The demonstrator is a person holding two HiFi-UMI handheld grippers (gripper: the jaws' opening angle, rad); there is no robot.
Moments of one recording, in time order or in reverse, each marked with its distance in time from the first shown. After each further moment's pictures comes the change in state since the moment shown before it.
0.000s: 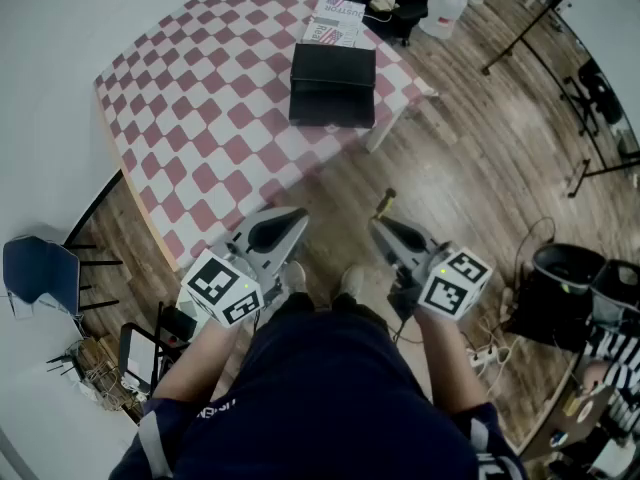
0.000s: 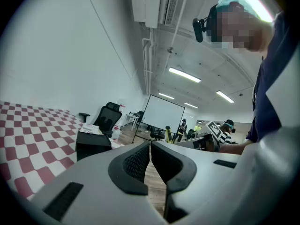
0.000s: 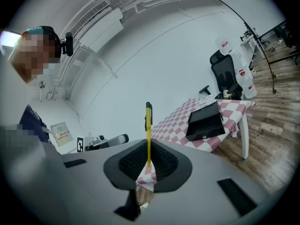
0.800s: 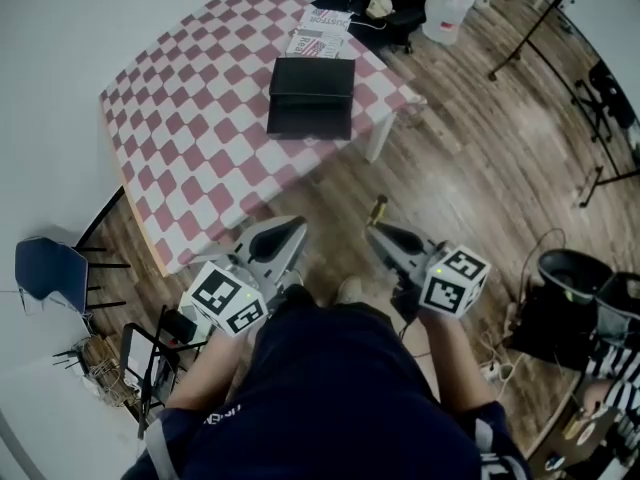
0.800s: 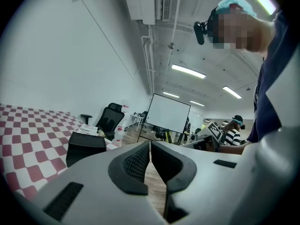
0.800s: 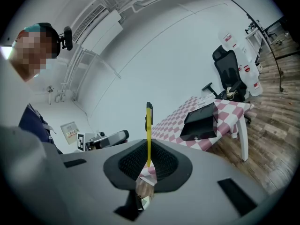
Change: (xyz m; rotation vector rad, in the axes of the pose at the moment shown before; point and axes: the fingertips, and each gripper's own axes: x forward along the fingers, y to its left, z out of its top) left arm 0.082 -0.041 -0.003 0.011 -0.014 0.082; right arm -0.053 -0.066 0.025 -0.004 0.056 0.089
